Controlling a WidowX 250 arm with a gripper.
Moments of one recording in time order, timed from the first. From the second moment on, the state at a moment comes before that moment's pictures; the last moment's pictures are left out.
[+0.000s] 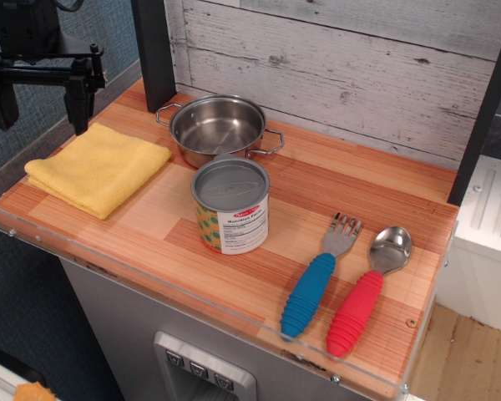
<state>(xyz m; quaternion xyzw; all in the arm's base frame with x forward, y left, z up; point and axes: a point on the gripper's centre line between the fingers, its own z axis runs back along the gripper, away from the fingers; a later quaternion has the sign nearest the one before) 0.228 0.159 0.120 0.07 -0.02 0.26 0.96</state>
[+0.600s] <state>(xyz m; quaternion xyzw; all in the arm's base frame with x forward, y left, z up) 0.229 0.127 0.093 0.06 0.00 0.16 0.98</state>
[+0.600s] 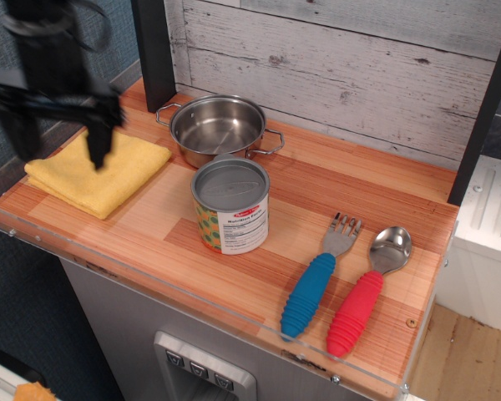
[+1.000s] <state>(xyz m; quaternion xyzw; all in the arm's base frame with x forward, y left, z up) 0.232 0.085 0.076 0.05 -0.04 -0.05 1.00</state>
